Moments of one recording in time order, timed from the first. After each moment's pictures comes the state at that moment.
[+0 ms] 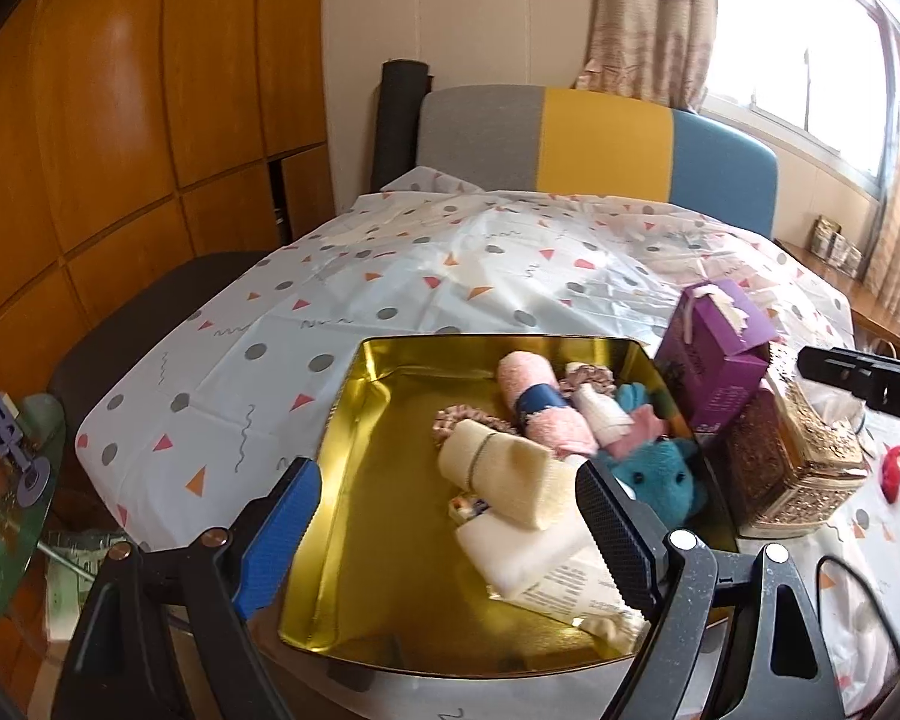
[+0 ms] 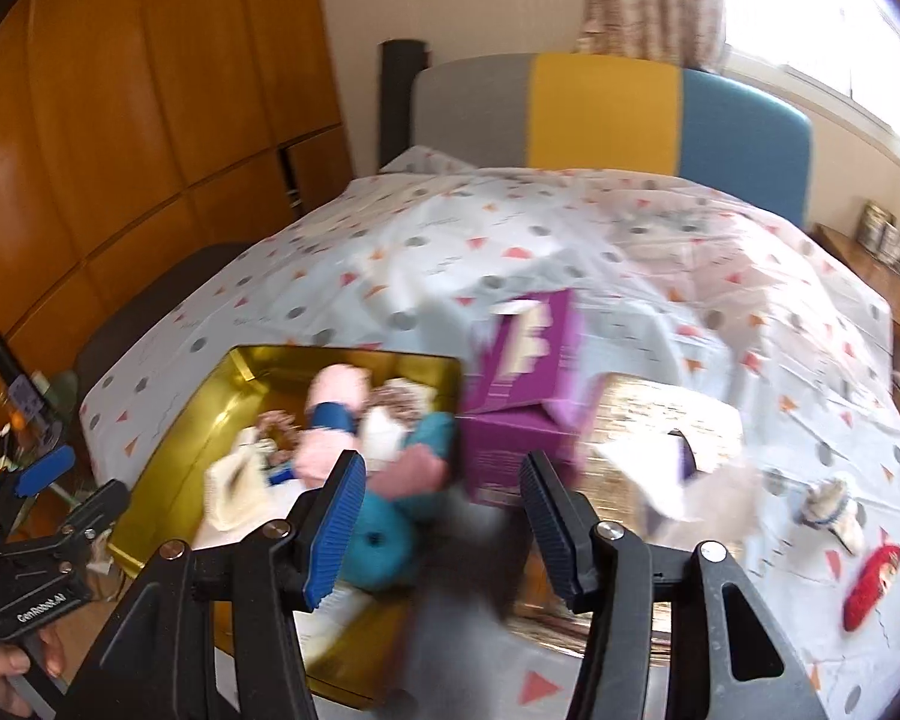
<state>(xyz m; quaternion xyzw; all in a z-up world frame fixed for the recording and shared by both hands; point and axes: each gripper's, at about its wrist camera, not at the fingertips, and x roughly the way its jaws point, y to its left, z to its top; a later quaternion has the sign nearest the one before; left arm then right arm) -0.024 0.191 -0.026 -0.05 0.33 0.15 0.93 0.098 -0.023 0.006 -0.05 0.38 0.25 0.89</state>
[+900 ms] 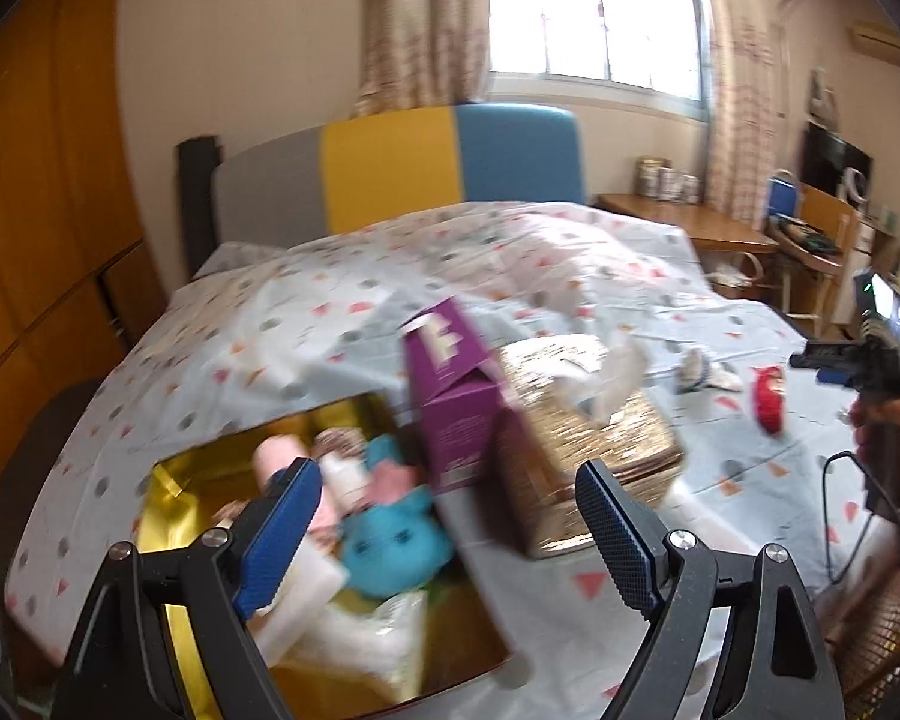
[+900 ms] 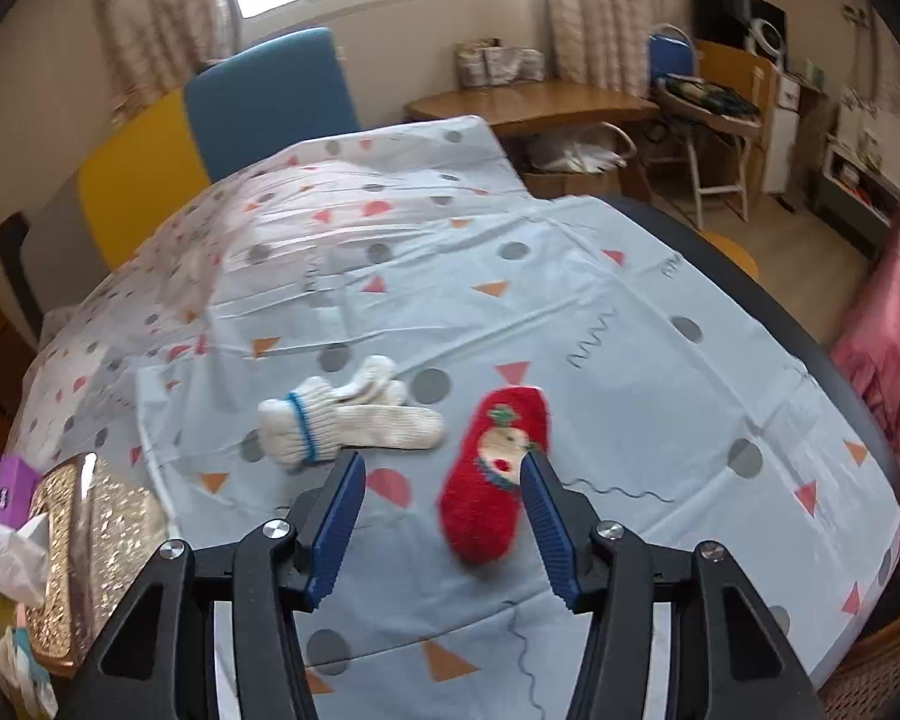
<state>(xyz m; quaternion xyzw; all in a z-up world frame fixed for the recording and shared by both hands) 0.016 0.038 0.016 0.05 0.30 -0.05 0.95 0.133 -0.387 -0.053 0.17 0.40 -0.13 0.89</state>
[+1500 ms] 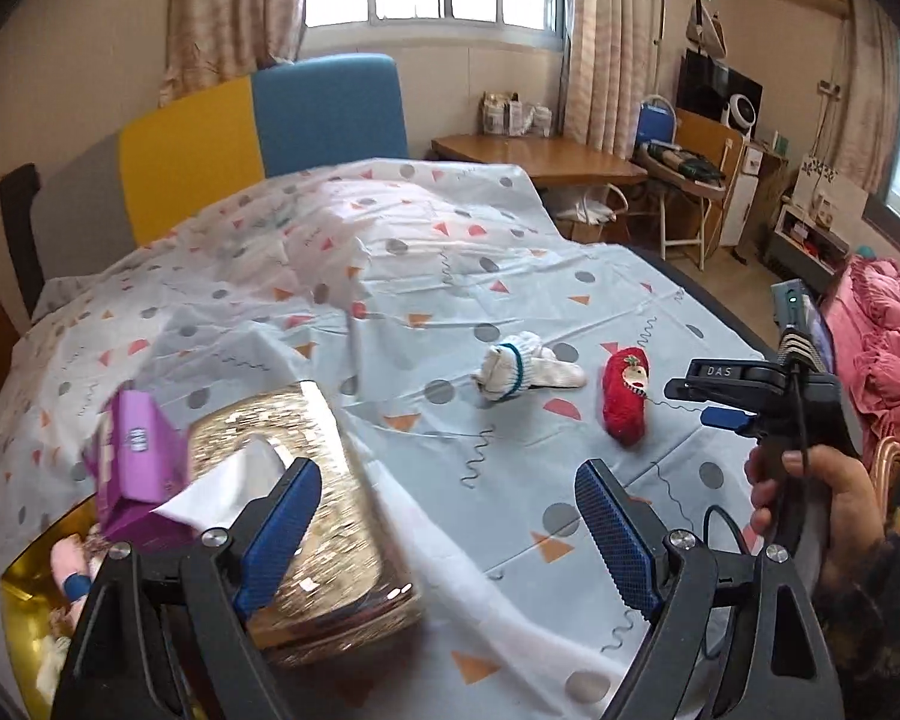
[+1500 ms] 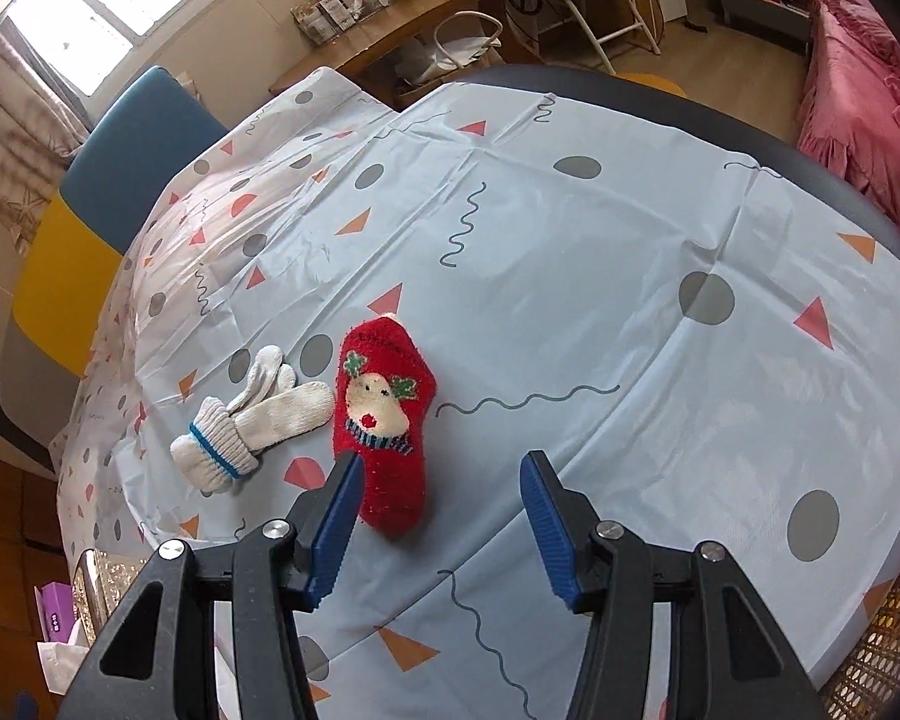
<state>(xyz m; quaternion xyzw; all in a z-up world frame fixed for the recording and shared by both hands) 0.108 -0.145 0.007 0.09 0.38 -0.21 0.90 0.113 -0.445 -0.098 0.35 0.44 -0.17 0.81</state>
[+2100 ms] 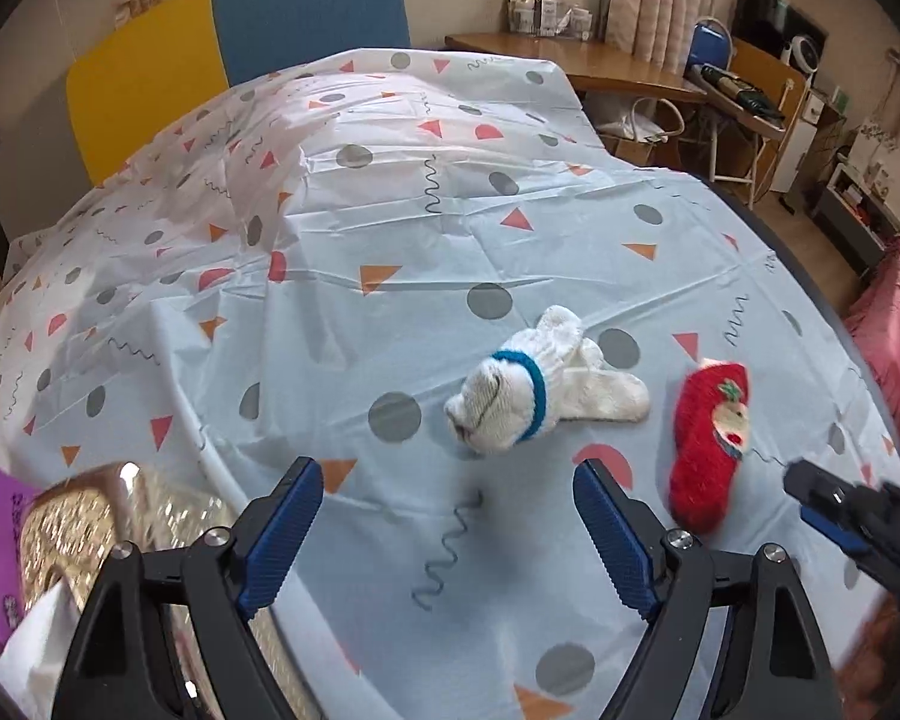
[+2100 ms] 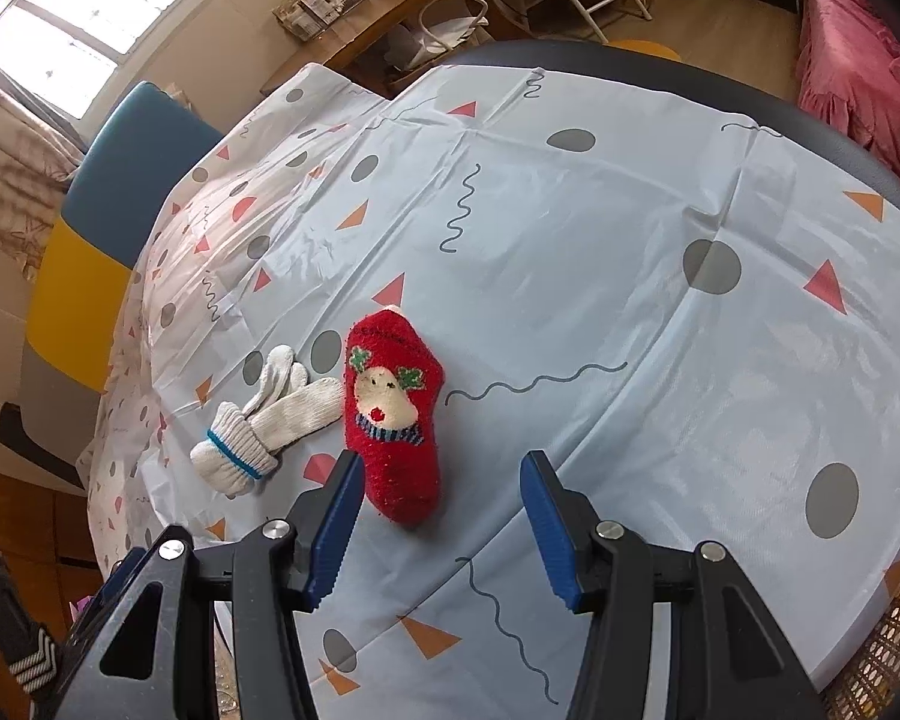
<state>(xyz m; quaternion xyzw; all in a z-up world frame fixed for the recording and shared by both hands) 0.242 -0.235 -0.079 0.11 0.48 -0.15 0.86 0.111 -0.451 -0.101 0.39 0.44 -0.16 0.79</state>
